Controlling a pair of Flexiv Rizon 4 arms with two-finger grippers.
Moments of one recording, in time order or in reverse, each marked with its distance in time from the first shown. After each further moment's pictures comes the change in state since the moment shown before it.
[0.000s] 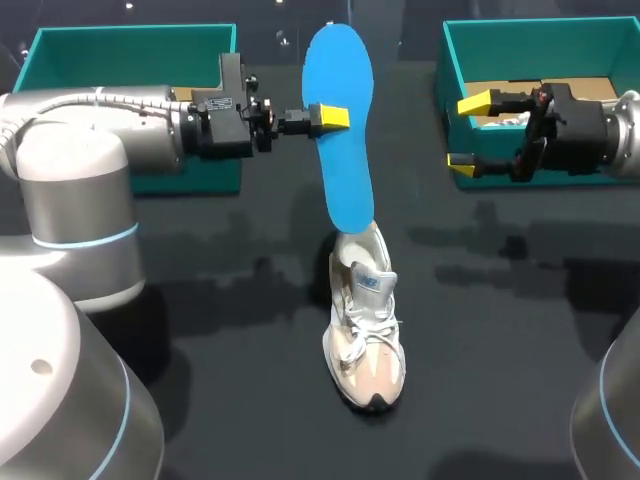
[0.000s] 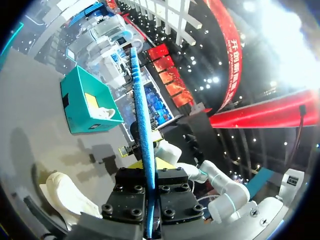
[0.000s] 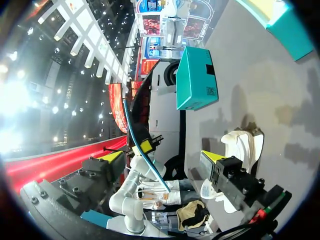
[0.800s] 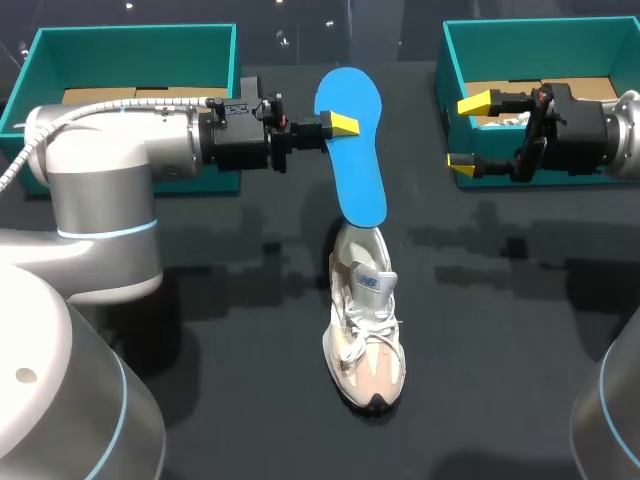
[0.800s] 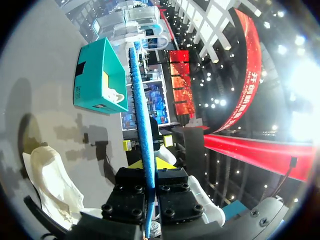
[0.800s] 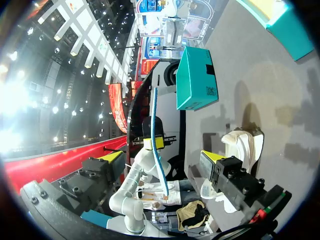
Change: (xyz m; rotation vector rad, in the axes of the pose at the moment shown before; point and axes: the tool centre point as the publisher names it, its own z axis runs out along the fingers) left arm -0.031 -0.002 0.016 -0.015 0.030 -0.325; right arm 0.000 0.000 0.000 0.000 0.000 0.000
